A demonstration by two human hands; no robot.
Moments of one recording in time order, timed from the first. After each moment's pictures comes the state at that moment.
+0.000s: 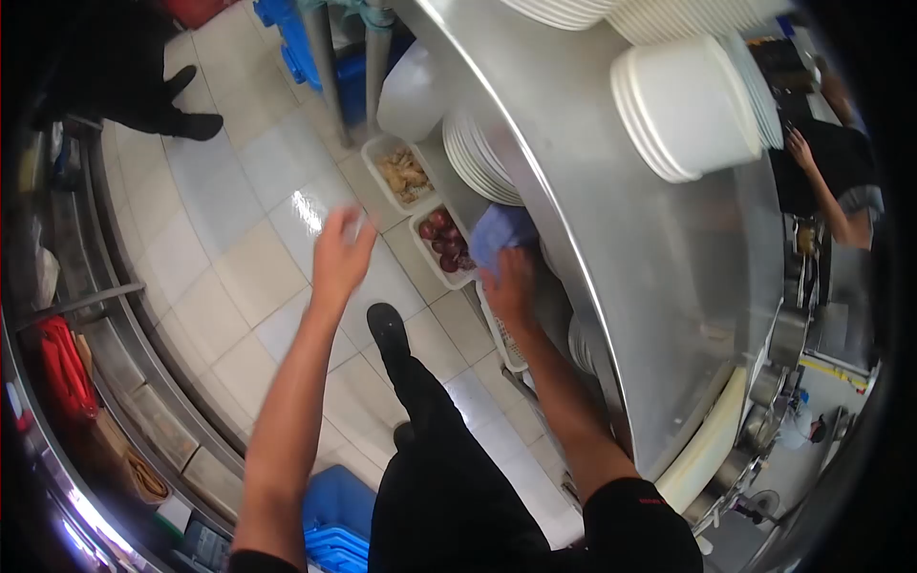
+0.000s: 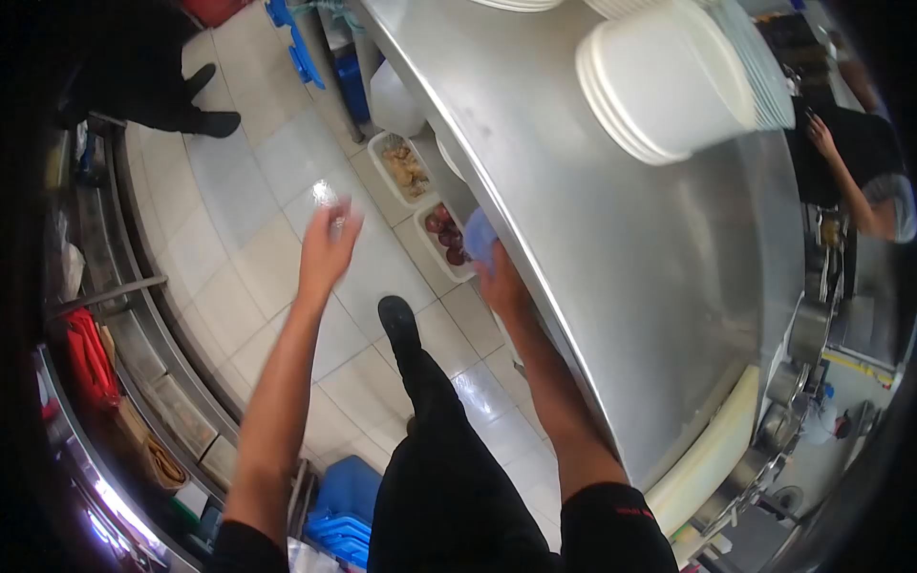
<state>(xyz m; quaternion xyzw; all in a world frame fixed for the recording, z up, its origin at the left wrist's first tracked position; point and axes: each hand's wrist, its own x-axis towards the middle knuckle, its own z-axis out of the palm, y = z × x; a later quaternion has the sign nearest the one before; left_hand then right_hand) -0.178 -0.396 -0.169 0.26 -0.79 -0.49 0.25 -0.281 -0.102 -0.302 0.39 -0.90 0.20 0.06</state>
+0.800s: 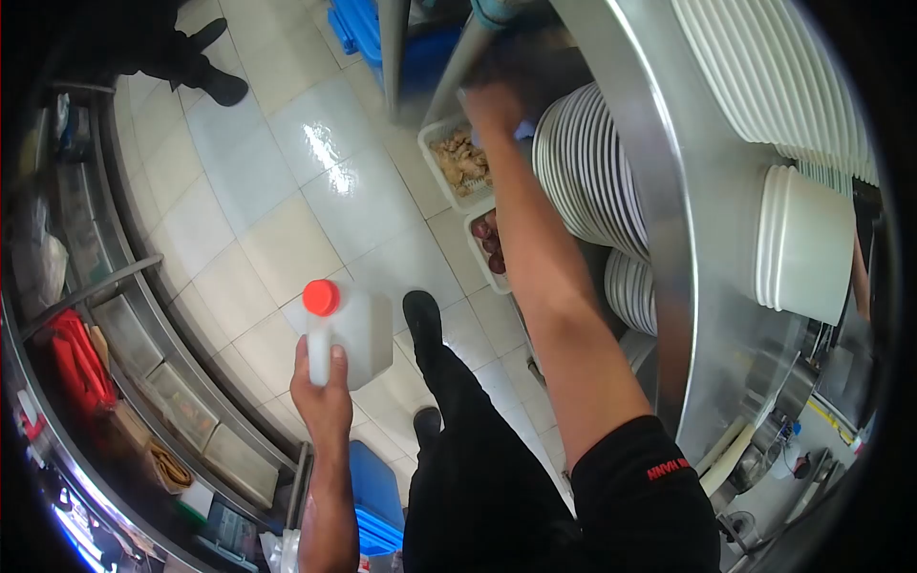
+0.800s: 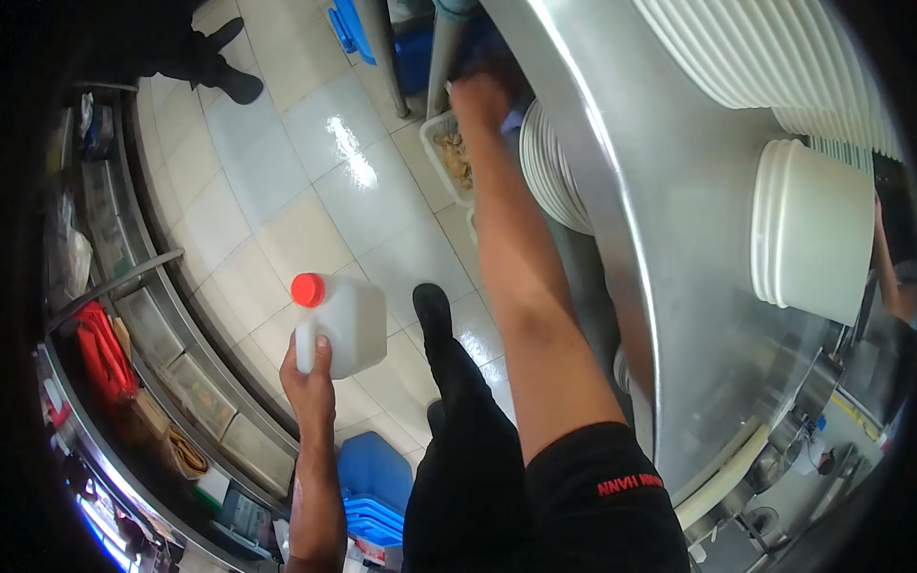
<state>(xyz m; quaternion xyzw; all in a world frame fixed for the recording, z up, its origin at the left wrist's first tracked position) -0.062 -0.428 -0.143 0.57 -0.61 -0.55 0.09 -0.463 -0.422 -0.297 0.22 -0.95 0.20 -0.10</state>
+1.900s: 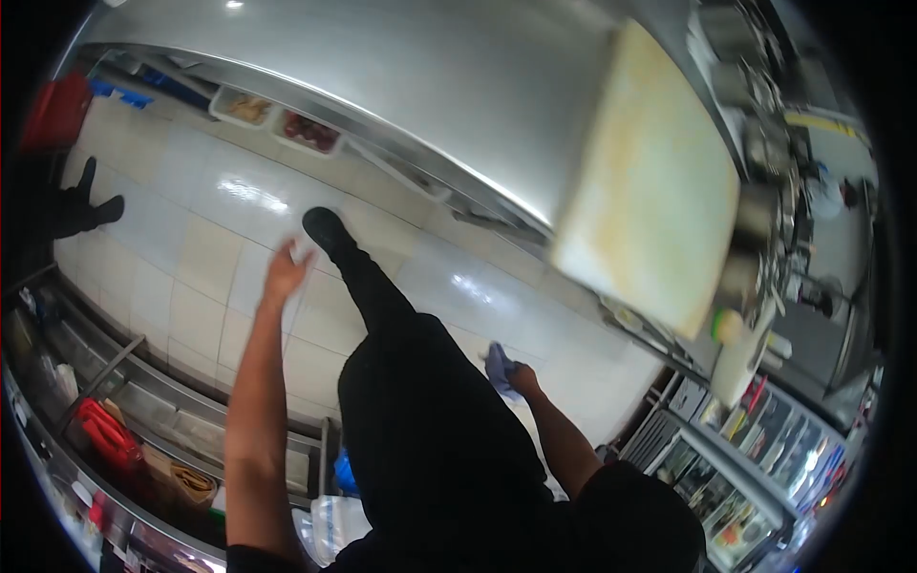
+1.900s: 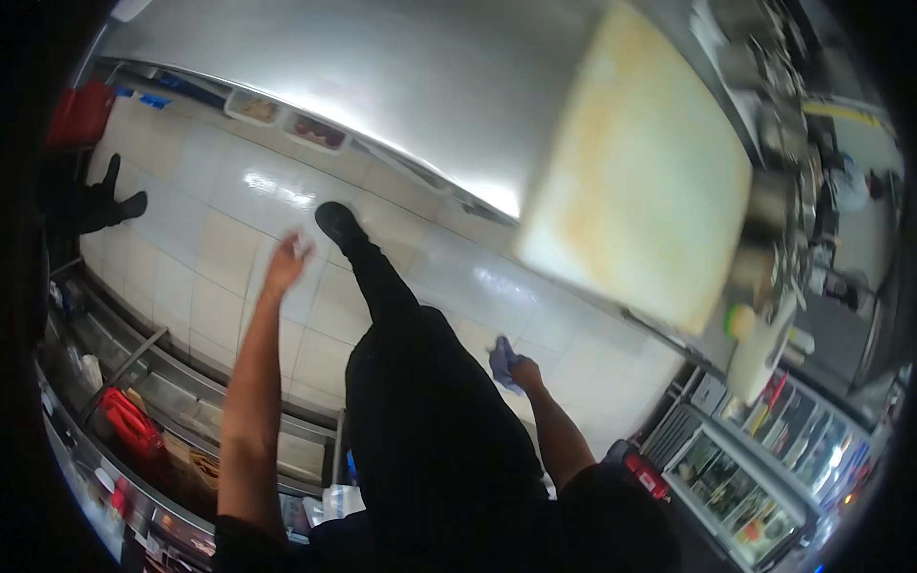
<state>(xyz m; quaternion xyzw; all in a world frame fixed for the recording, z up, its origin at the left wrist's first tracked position) 0.006 -0.228 -0.259 0.12 -0.90 -0.41 -0.11 0.274 0.274 -0.242 -0.27 -0.83 0.18 -0.46</state>
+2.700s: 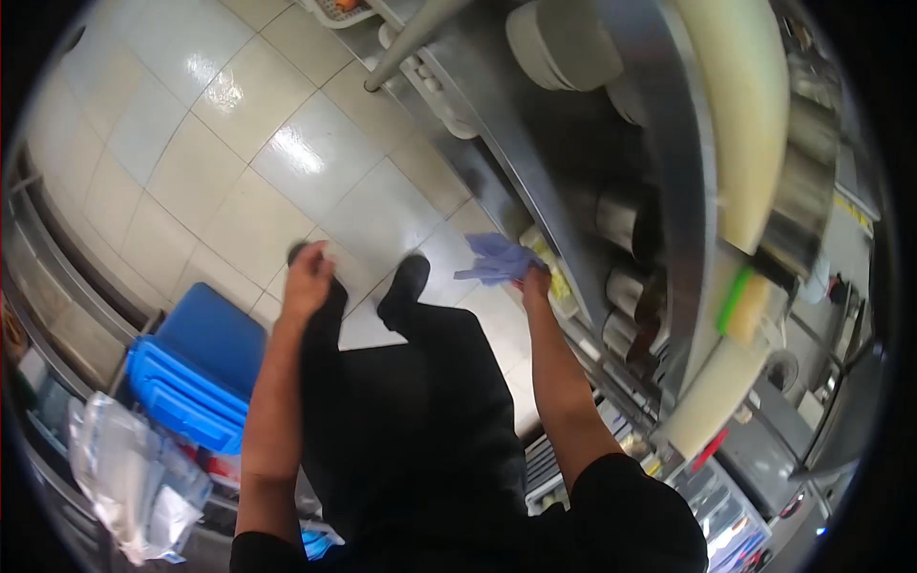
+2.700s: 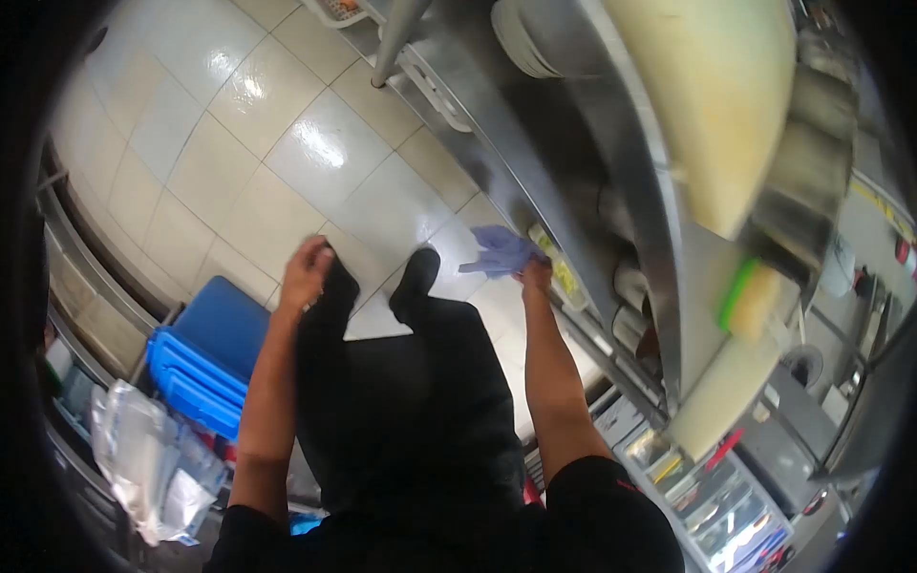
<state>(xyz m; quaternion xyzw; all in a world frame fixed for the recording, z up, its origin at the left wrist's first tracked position) 0.365 0.214 -0.337 0.29 -0.76 -0.56 -0.19 0.281 0.673 -0.376 -0.49 -0.76 0.38 -0.18</state>
